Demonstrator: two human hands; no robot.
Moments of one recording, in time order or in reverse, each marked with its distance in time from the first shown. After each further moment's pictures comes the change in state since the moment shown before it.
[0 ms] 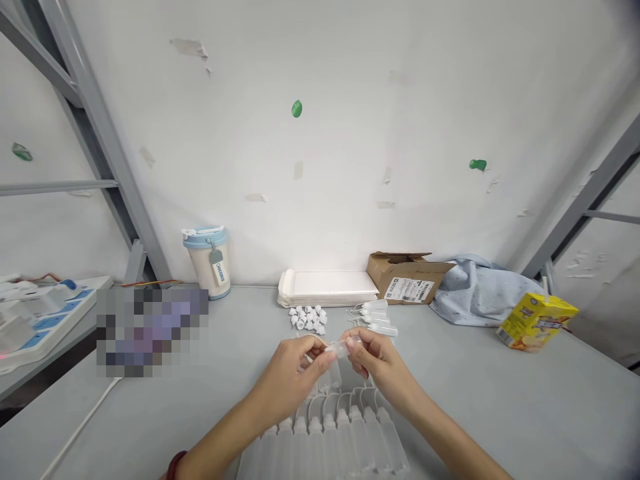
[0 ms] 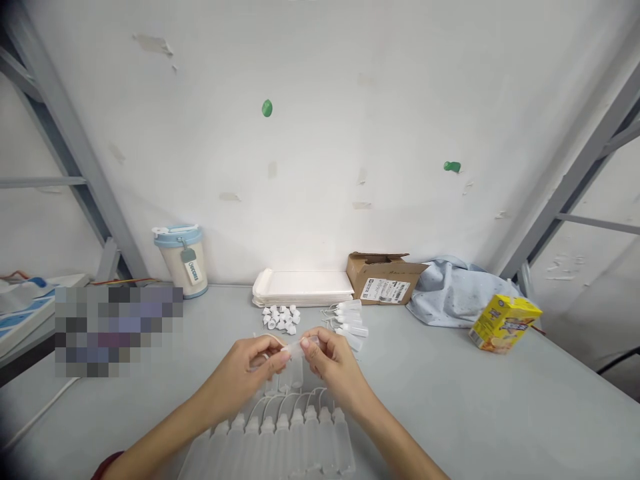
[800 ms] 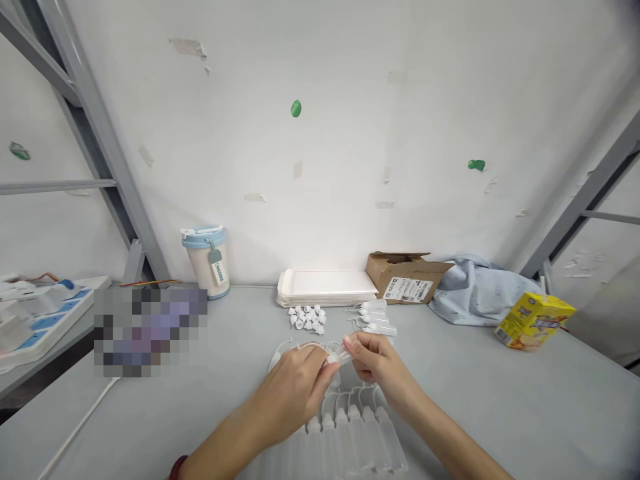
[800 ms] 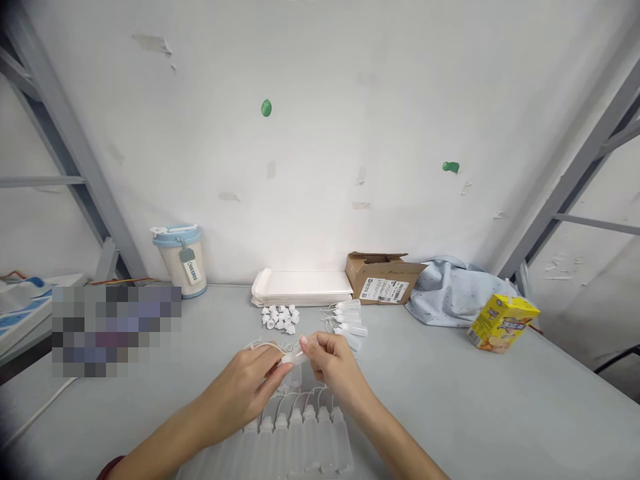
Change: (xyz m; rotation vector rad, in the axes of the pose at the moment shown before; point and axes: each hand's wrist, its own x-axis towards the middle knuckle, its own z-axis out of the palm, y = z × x) left_hand -0.007 -0.008 0.009 0.551 0.025 0.278; right_hand 0.001 0.000 0.001 0.172 -0.014 0.124
